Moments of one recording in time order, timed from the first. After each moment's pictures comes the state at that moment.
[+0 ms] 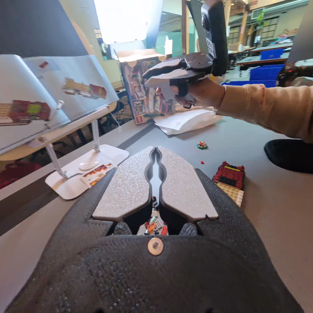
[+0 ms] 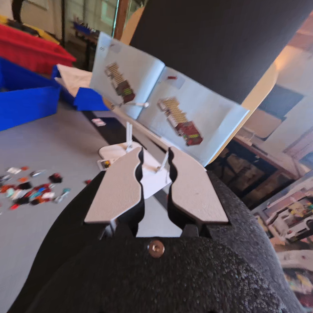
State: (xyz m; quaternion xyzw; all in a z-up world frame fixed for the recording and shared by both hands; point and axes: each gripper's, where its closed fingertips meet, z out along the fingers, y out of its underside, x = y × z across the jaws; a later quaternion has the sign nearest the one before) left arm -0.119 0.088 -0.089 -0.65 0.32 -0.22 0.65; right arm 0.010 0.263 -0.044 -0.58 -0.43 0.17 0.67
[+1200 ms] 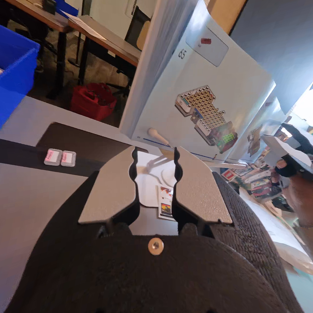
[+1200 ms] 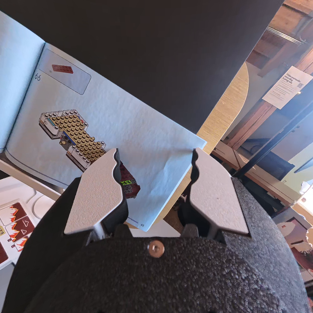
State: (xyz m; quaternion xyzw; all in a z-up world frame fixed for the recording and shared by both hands) left arm -0.290 0.286 -0.091 -0.74 -0.15 -0.21 0.62; right arm -0.030 0.427 -0.014 -0.60 -0.37 0.04 0.71
